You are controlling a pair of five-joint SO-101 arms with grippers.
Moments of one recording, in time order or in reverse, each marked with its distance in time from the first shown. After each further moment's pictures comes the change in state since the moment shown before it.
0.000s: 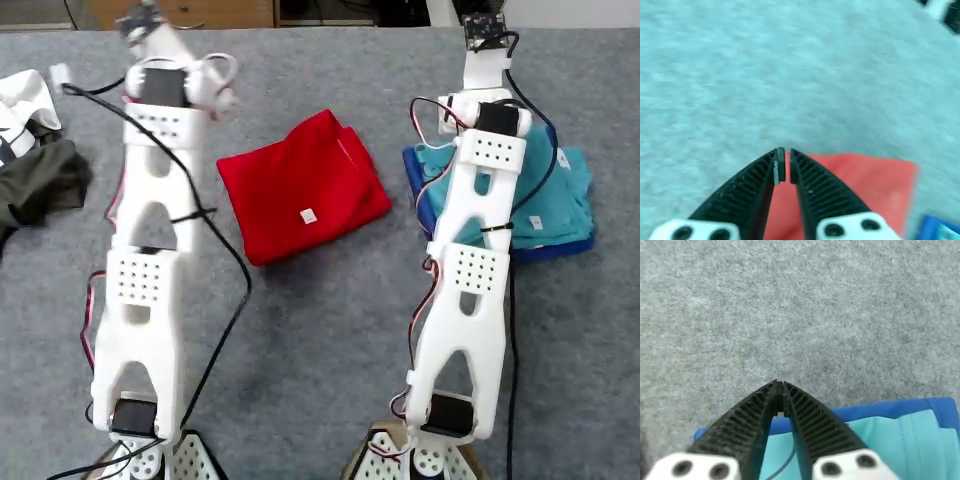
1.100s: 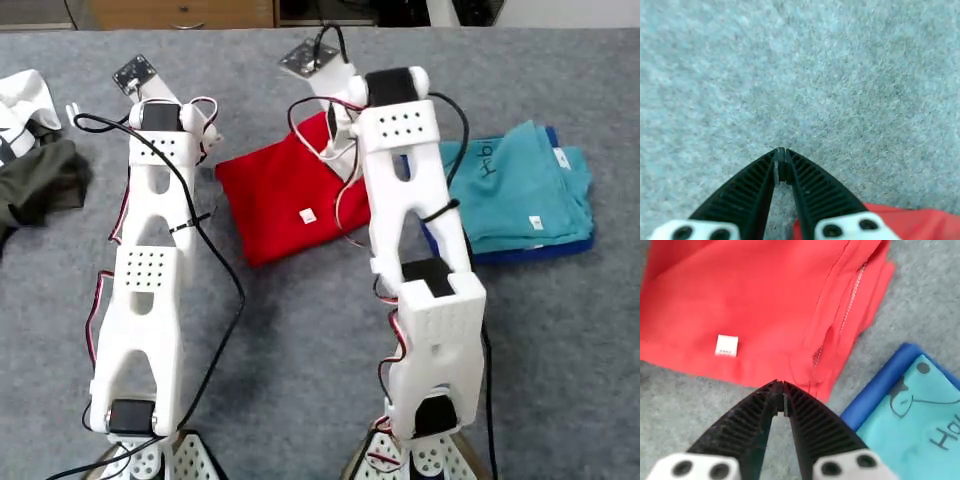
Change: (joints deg) left arm -3.5 21.2 -10.5 -5.0 -0.1; right arm -24.4 -45.1 50.0 23.8 17.3
